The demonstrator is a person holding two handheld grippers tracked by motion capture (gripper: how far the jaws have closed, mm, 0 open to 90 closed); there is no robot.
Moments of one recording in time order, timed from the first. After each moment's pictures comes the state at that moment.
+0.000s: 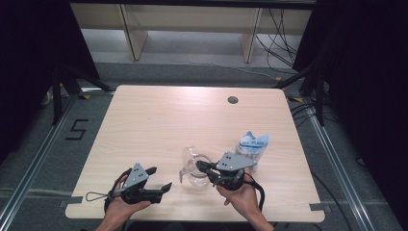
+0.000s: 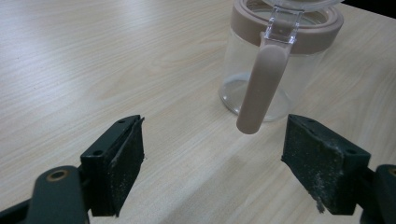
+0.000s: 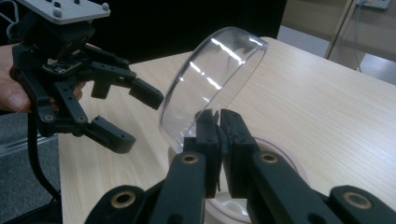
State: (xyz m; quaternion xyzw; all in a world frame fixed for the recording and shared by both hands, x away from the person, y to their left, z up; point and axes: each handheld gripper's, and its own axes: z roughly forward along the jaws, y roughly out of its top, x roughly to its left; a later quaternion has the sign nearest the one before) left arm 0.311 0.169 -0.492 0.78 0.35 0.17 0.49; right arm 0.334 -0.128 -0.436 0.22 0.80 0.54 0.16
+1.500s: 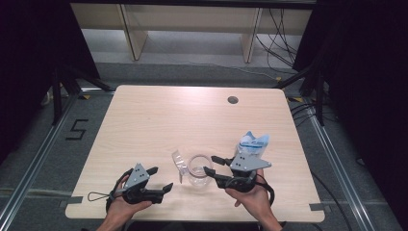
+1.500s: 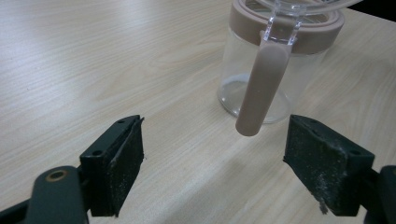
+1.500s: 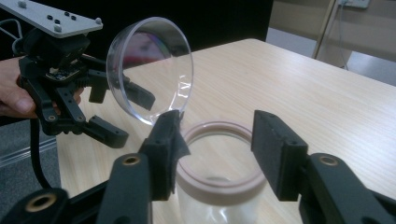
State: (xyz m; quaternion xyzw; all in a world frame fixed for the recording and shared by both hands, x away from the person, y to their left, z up) left arm 0.313 0.167 -0.498 0.77 0.35 0.17 0.50; right arm 0.326 -0.157 -0.432 0.25 0.78 0.55 0.14
